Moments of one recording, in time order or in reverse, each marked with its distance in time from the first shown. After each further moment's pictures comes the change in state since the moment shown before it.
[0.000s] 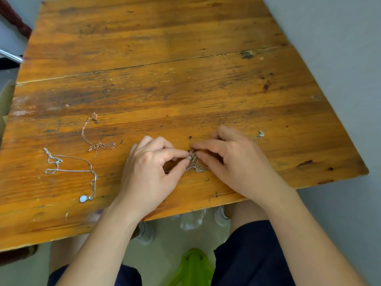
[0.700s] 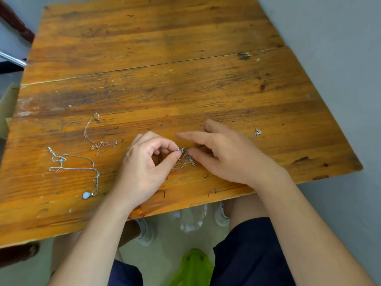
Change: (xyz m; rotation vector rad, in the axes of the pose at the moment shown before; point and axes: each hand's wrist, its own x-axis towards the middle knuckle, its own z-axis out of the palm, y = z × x) left_hand 0.001 -0.003 -0.011 -0.191 -0.018 -0.158; right_hand 0.021 -0.005 -0.007 0.009 -0.239 -0.017
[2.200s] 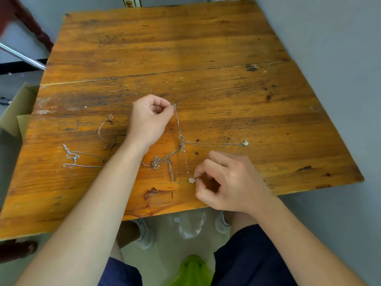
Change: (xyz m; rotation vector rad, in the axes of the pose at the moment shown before) left_hand 0.088 -0.018 -0.002 -0.359 0.215 -0.279; right_hand -0.029 -0.019 0.027 0.033 0.372 -0.262
